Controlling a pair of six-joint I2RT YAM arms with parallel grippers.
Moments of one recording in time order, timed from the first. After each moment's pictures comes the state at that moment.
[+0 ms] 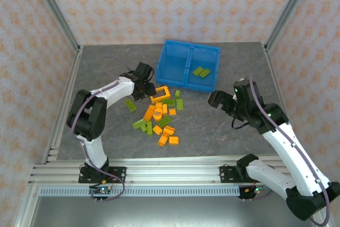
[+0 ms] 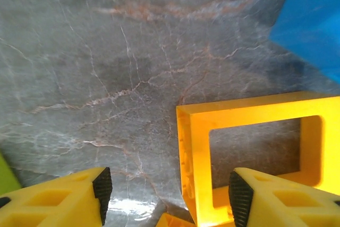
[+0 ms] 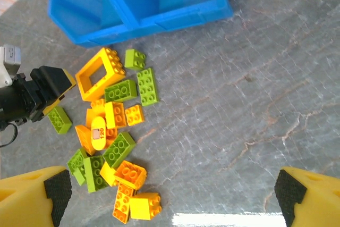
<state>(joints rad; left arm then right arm) -0.36 1.85 1.26 -0.61 -0.05 -0.72 0.45 0.89 1.07 -1.01 -0.02 0.79</state>
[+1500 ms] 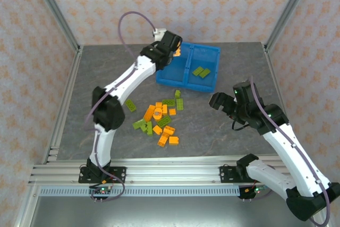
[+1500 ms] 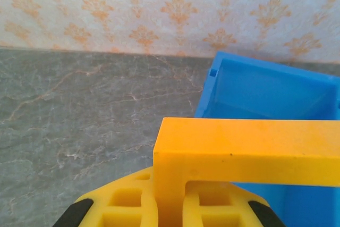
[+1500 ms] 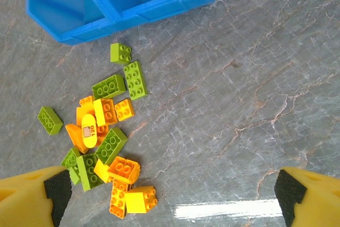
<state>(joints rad) -0.54 2.17 2.16 -0.80 -0.66 -0.47 0.45 0.88 1.06 -1.06 -0.01 0.84</state>
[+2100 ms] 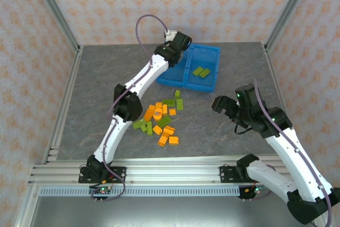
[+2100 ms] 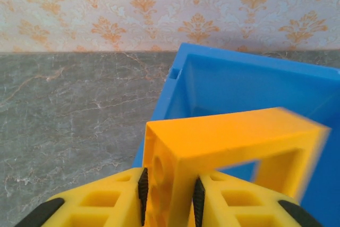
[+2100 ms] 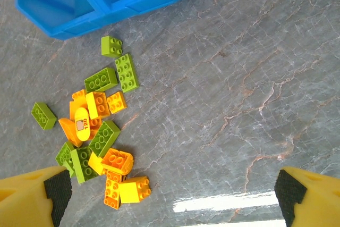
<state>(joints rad) -0.54 2.51 2.59 -0.91 -0.65 -0.44 0.45 0.84 1.06 -1.12 -0.01 0.86</state>
